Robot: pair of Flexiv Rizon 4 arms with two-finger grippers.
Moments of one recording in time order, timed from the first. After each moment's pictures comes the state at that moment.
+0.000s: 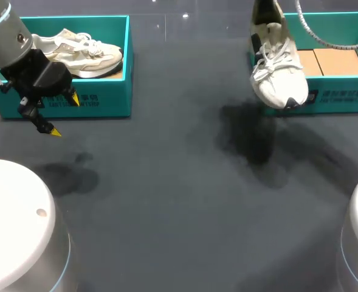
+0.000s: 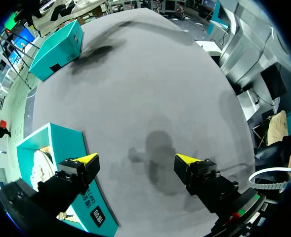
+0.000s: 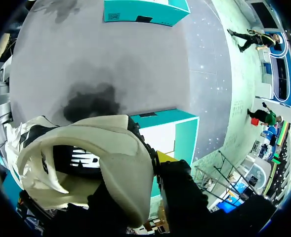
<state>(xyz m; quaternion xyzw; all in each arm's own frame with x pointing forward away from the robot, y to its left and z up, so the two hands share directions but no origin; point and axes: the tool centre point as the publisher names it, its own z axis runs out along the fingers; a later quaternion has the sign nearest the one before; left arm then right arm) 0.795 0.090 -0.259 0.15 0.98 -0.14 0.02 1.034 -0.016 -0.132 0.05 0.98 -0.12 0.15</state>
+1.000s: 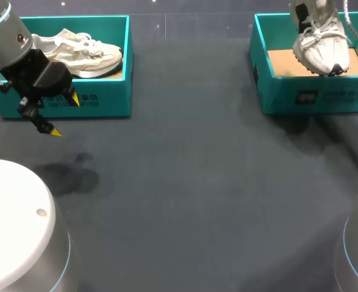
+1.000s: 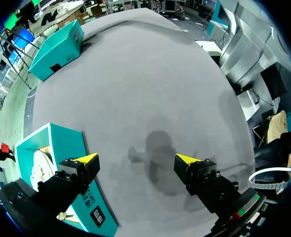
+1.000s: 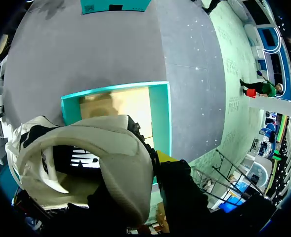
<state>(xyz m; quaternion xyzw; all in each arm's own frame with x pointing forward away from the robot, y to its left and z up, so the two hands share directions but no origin) 0.795 0.090 -0.259 0.15 0.98 -0.14 0.02 1.133 -0.138 -0.123 0.05 0.98 -0.10 0.17</state>
